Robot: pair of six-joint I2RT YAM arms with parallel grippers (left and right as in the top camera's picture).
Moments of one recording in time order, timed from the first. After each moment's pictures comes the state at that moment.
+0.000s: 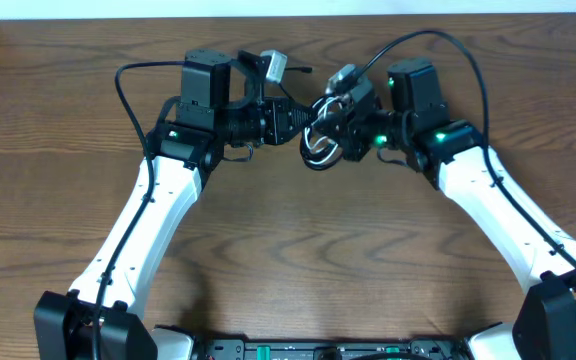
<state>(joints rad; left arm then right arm) -0.26 1.52 1.23 -0.37 0.84 -0.40 0.38 1.62 1.22 -0.27 -0.67 0.02</state>
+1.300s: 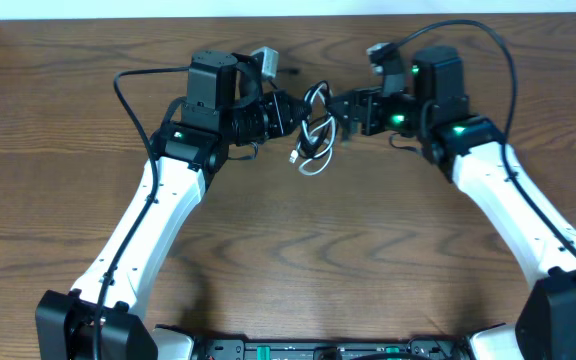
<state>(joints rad) -0.28 1.52 1.23 -0.35 0.61 -0.60 0.28 1.61 1.22 -0.25 -0.59 0.35</state>
